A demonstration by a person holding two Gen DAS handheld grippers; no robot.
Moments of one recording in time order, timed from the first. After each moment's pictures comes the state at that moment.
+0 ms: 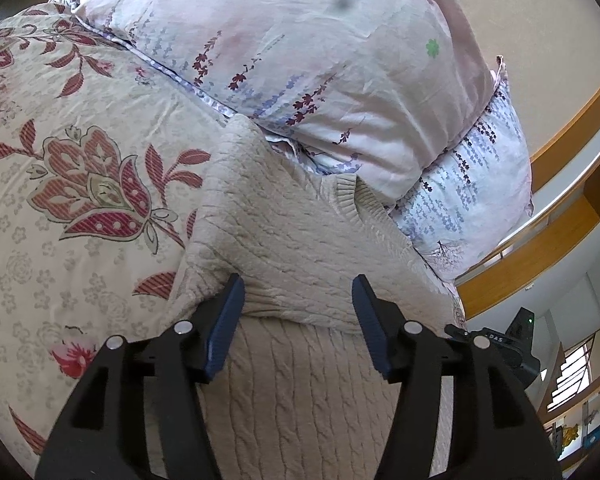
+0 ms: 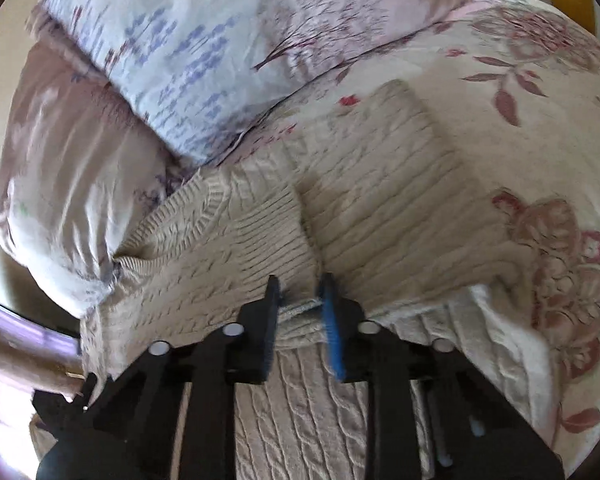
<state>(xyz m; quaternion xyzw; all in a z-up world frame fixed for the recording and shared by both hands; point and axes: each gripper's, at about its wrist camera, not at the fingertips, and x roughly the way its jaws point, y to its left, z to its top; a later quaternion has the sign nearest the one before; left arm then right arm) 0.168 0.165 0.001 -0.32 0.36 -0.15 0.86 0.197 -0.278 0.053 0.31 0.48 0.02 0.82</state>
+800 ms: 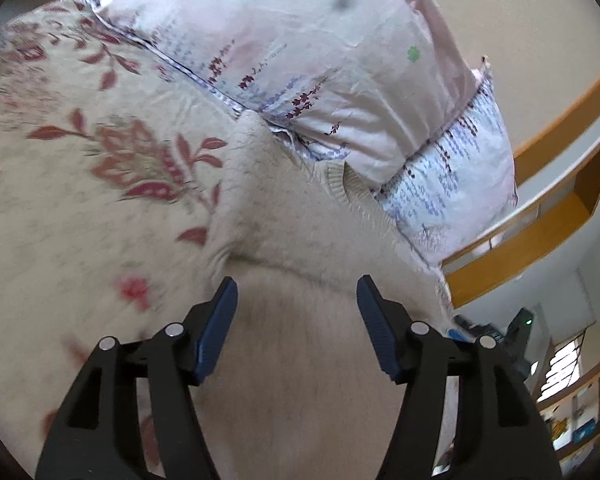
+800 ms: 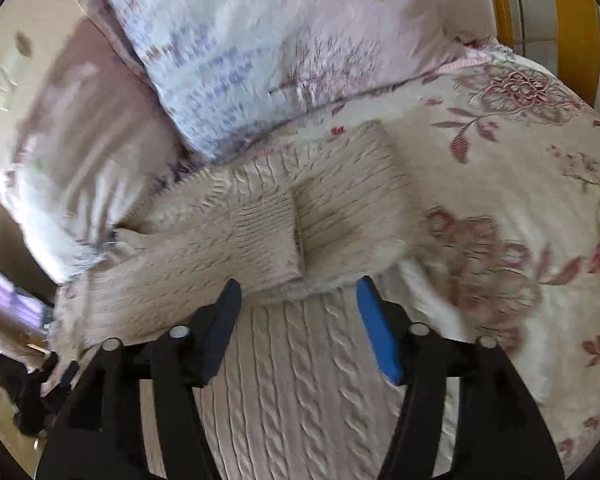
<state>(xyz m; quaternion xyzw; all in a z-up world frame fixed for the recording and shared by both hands) 0.120 0.187 0.018 -0.32 0.38 -0.17 0.85 0.135 -0.303 0.094 0.25 0.45 0.03 0.86</state>
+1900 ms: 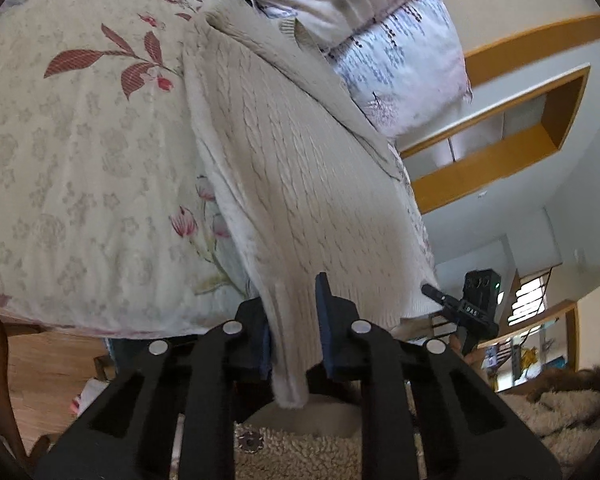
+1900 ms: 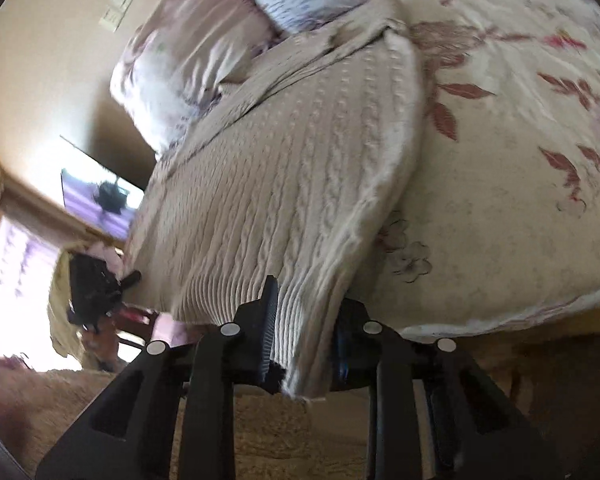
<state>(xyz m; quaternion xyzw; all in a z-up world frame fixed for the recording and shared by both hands) -0.026 0.148 -0.015 -0.30 0.48 -0.28 0.78 -0.042 -0.306 0.070 0.25 0.51 0.22 0.79</state>
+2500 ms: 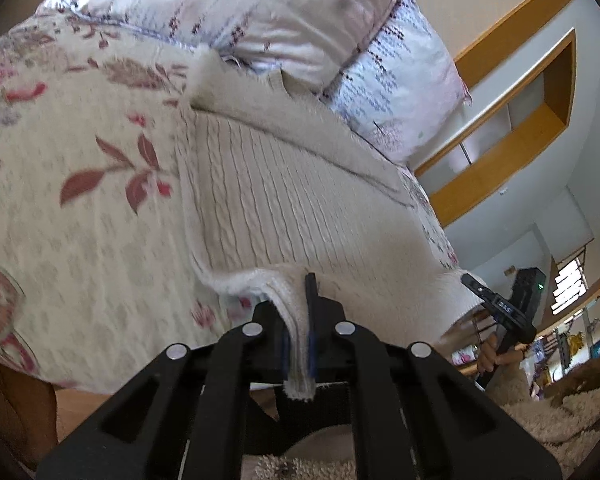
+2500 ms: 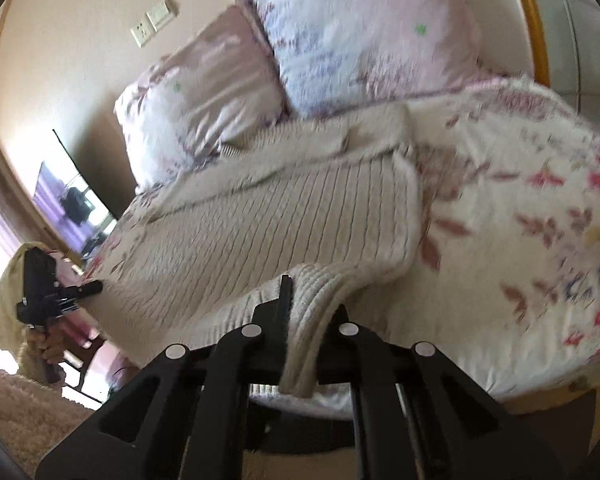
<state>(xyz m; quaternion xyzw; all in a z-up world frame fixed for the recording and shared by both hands) -0.007 0.155 0.025 -0.23 0.42 -0.25 0.84 -0.040 -0.301 0.115 0.16 0.37 0.15 0.90</state>
